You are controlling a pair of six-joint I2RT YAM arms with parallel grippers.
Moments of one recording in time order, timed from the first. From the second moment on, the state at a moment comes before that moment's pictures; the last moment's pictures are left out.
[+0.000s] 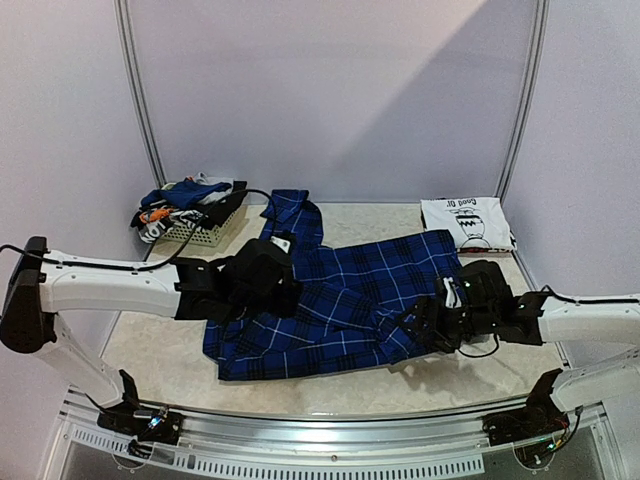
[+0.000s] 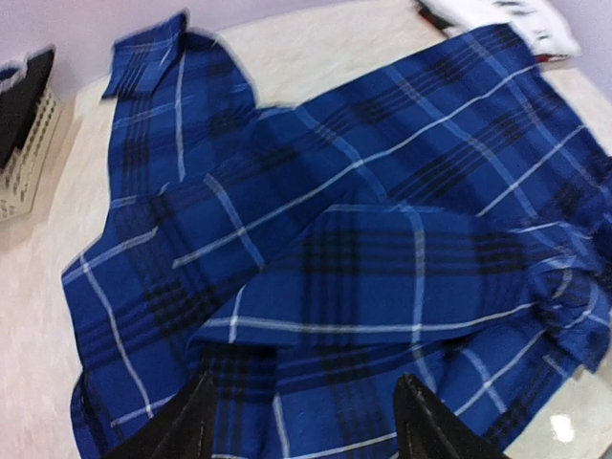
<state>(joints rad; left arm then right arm) -1.07 1.50 0.99 -0.26 -0.54 -0.45 0.73 1.14 0.48 -0.06 -0.28 1.07</state>
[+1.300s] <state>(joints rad) -1.01 1.51 0.70 -0.08 -0.45 -0.58 0.79 1.23 0.35 0.24 -0.28 1.19</state>
